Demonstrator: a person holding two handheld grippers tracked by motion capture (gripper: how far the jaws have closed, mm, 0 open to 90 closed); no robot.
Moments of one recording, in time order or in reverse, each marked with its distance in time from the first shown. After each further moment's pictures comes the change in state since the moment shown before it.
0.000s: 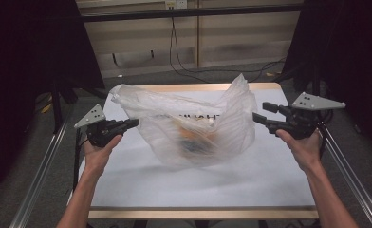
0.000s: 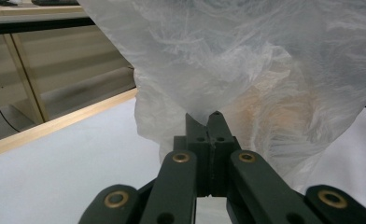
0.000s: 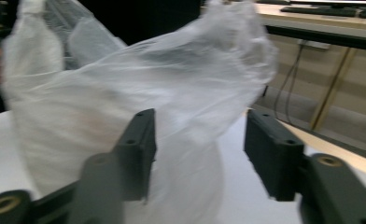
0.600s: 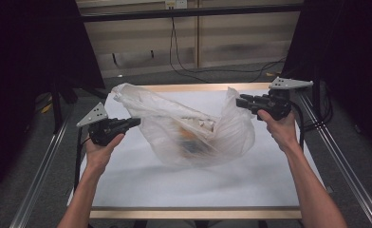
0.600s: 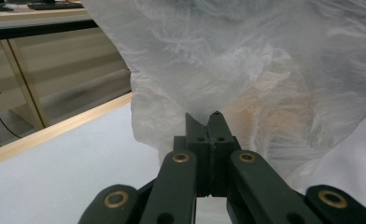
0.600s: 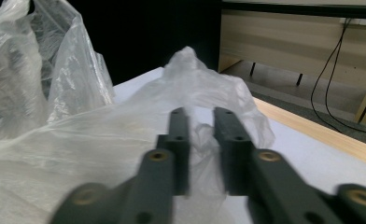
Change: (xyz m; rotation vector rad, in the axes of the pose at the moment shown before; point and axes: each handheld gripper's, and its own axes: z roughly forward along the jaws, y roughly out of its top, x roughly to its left) left arm -0.003 0.006 0.004 -0.014 -0.025 0.017; right arm -0.021 0.011 0.067 0.048 0.122 0.075
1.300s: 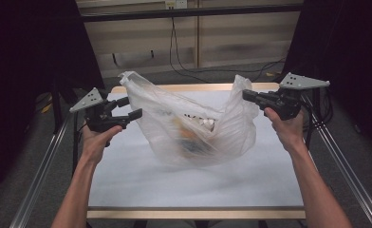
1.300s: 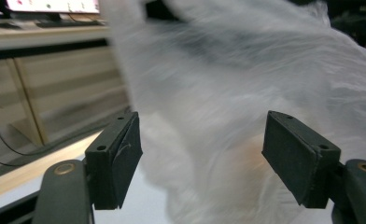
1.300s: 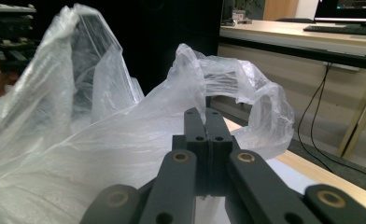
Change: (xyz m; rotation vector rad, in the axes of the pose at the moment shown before) left arm 0.012 0.033 0.012 -0.002 0.003 0.007; right arm 0.021 0.021 -0.027 -0.109 -0.013 -0.083
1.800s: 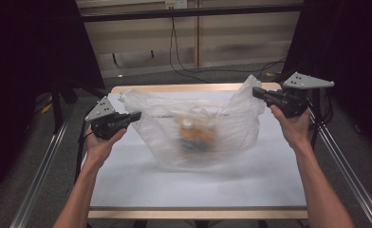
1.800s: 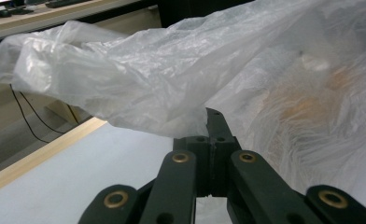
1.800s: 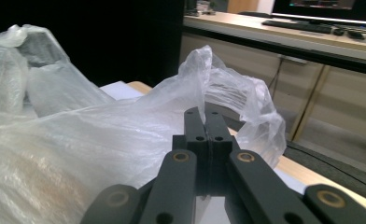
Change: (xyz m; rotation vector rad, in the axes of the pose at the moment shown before) left arm -0.003 -0.019 0.001 0.100 0.077 0.099; right arm -0.020 -0.007 -0.008 0.045 -0.164 -0.038
